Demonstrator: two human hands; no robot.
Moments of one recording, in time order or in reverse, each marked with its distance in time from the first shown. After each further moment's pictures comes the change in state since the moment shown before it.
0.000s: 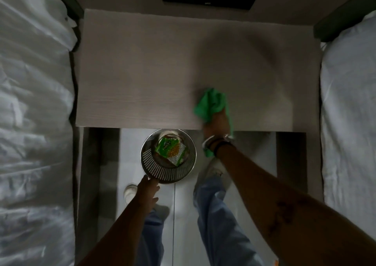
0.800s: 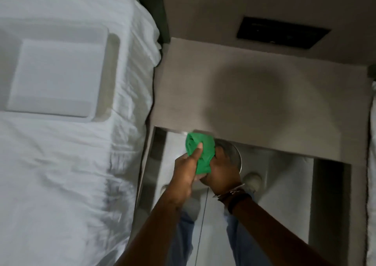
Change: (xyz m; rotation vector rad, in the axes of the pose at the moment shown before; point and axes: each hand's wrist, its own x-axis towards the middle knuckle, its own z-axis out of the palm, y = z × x) left_hand -0.083 0.062 -0.046 -0.279 -0.157 0.283; right_hand -0.172 -0.067 0.047 -0.536 -0.228 -0.679
